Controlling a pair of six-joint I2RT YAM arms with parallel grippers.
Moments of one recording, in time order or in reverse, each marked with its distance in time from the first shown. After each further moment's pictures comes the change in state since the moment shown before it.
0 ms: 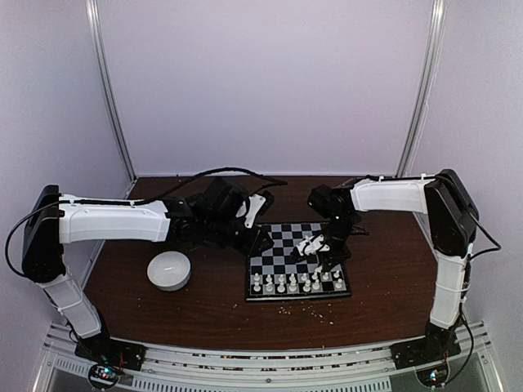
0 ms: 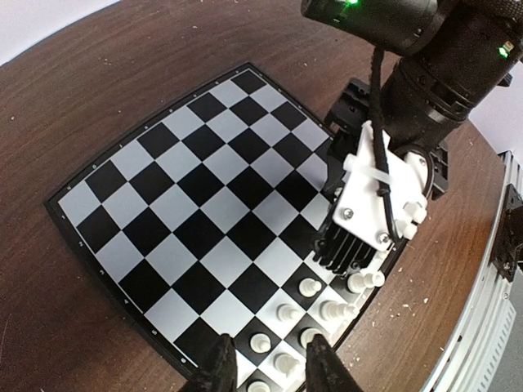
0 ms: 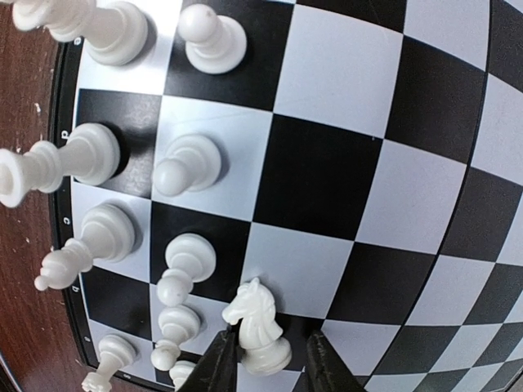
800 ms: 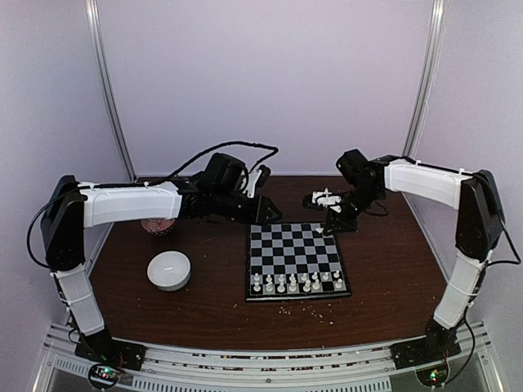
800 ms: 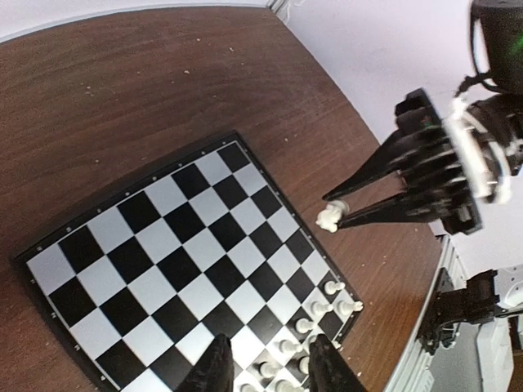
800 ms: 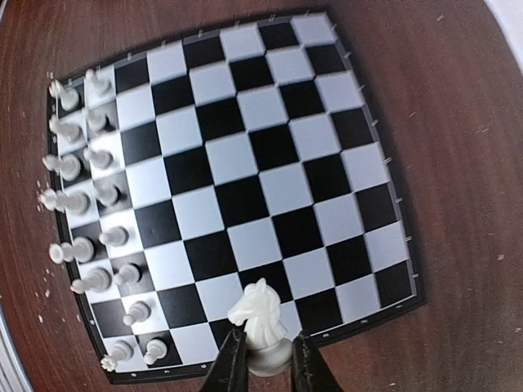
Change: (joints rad) left arm 0.140 0.146 0.179 0.087 0.221 -0.173; right arm -0.163 -0.171 0.026 0.123 -0.193 0.323
